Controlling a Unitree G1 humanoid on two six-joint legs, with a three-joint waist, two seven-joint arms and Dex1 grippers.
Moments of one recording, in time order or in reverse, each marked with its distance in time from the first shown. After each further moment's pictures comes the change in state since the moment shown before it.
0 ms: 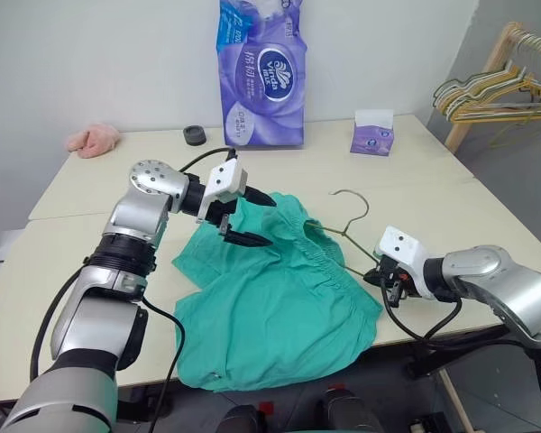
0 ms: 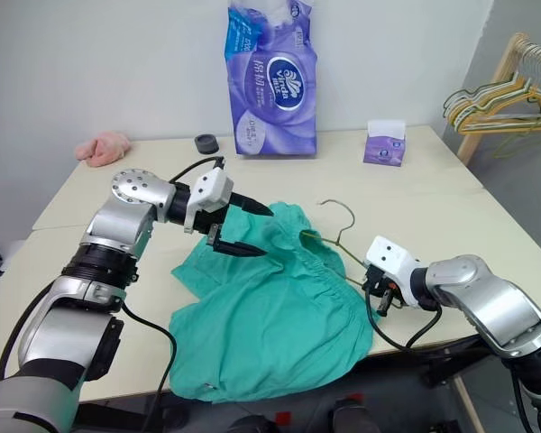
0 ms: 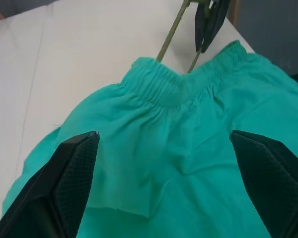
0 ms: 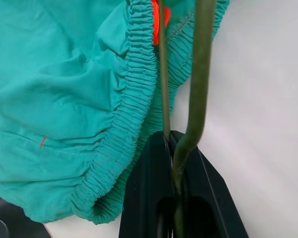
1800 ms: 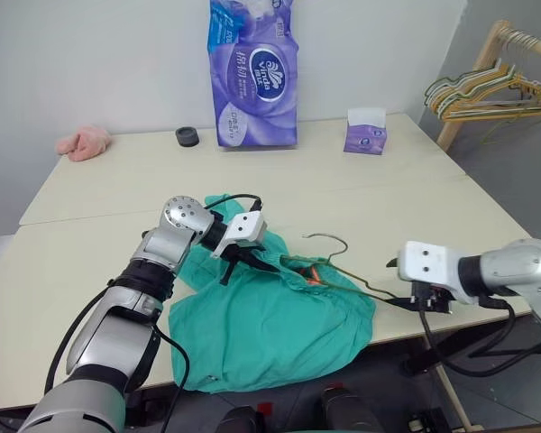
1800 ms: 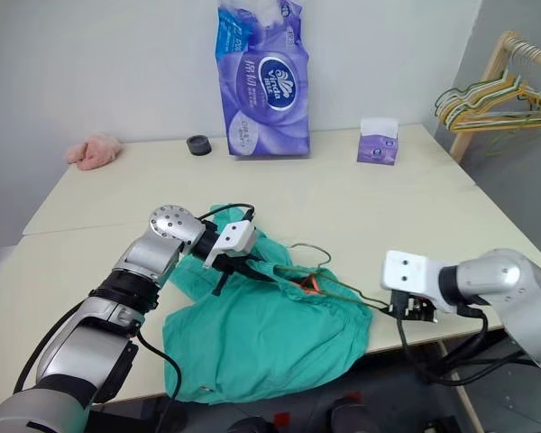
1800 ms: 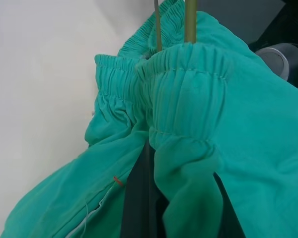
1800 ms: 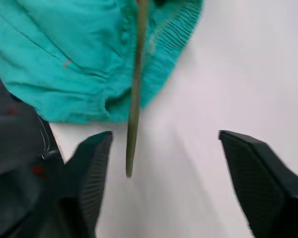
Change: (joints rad) left arm 0.123 -0.032 -0.098 -0.031 0.040 -0.059 -0.075; right arm 0.259 -0.194 -0.268 -0.083 -0.141 -0.283 0.210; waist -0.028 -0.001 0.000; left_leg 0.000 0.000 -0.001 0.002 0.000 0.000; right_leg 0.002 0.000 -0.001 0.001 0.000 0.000
